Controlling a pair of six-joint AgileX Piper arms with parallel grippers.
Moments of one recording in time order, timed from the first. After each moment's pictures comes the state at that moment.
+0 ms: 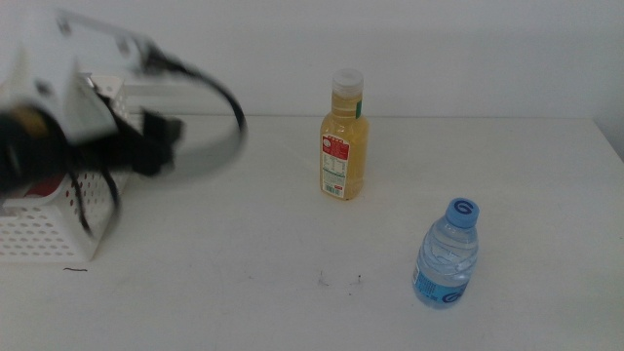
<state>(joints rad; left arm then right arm) -0.24 1.16 -0.80 -0.27 0.21 0.39 -0.01 0.00 0.00 0.00 0.25 0.19</state>
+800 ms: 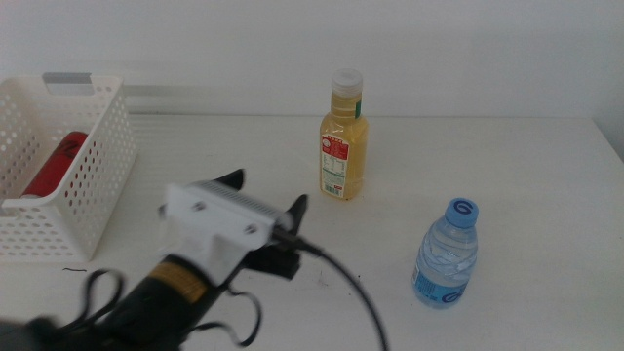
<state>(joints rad) -0.74 1.55 -0.38 -0.30 -1.01 0.15 -0.01 0.00 0.00 -0.01 0.25 0.19</state>
